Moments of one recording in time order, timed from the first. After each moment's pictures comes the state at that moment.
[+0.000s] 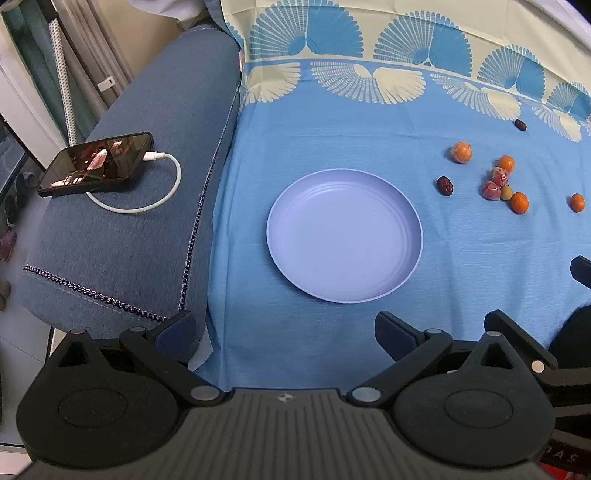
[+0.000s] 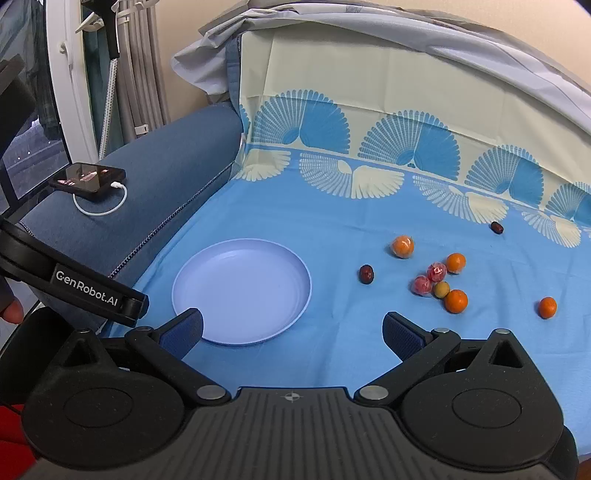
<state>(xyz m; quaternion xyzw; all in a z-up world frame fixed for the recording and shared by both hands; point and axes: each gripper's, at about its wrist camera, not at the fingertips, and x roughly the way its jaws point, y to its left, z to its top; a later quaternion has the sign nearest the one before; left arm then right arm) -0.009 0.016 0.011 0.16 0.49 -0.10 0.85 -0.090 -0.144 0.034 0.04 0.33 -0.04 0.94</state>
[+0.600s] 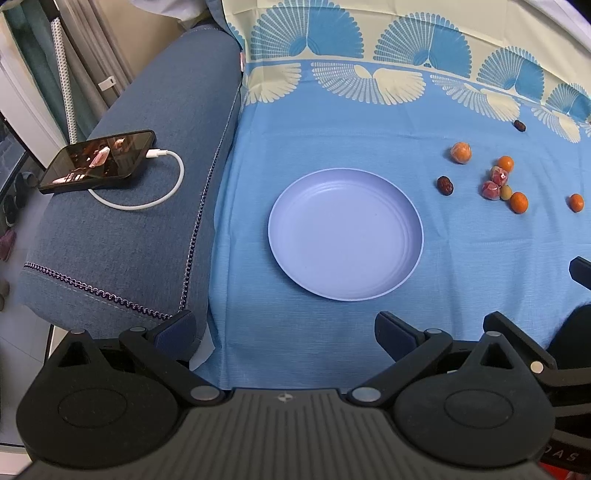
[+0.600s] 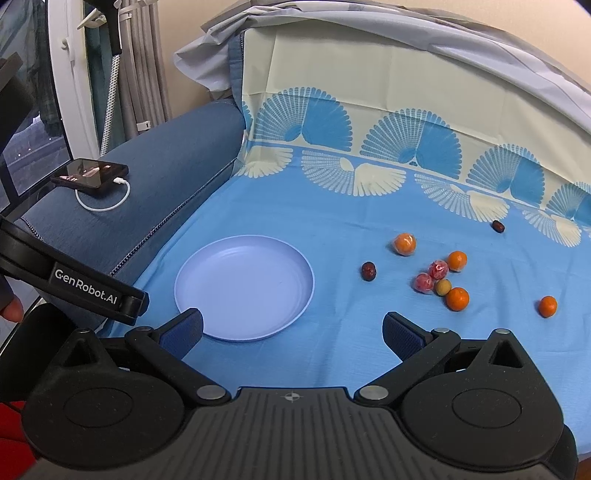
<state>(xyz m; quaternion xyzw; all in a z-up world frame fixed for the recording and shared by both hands) -0.012 0.017 0.009 0.16 0.49 -0.10 0.85 -0.091 -0.140 0.033 0.04 0.33 -0.04 0.94</state>
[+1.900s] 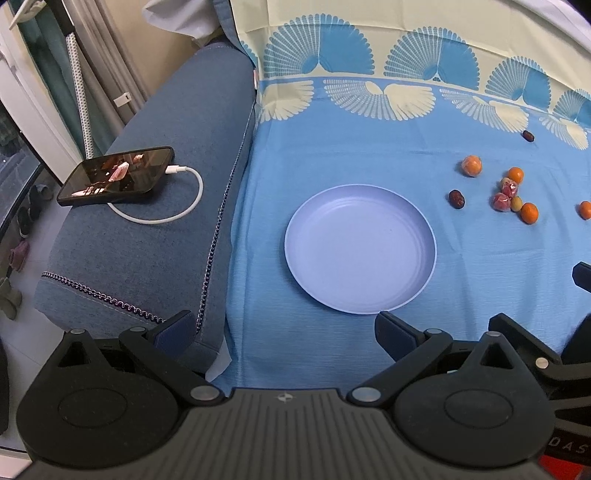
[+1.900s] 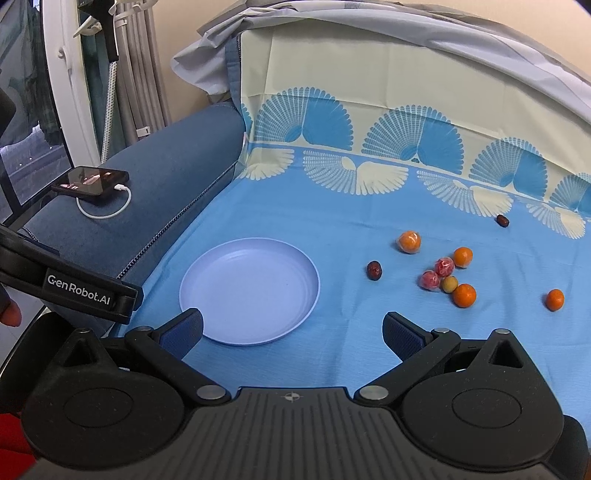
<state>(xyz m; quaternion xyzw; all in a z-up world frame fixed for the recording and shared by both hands) -0.019 0.022 0.014 0.17 0.46 -0.09 0.87 -0.088 -0.140 0.033 0.06 0.33 -0.04 0.94</state>
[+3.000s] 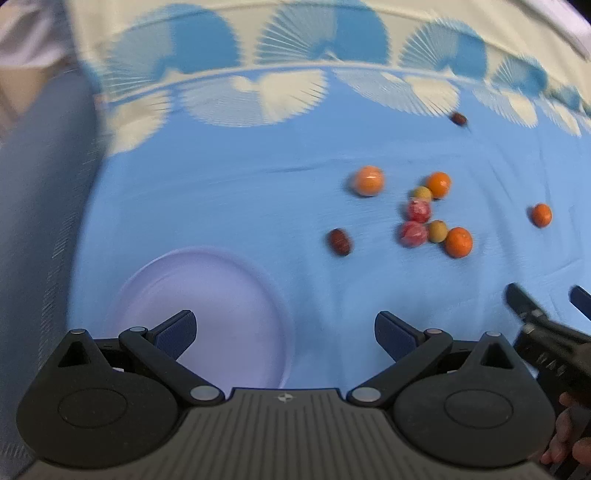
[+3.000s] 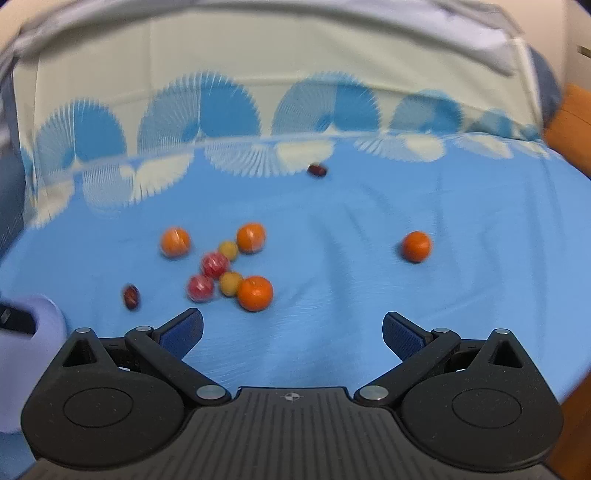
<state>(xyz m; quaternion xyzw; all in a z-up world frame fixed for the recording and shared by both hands) 0.071 -0.170 -0.050 0.20 0.49 -0.21 0.82 -0.052 -0.327 -0.080 0.13 0.33 -0.29 0.89</state>
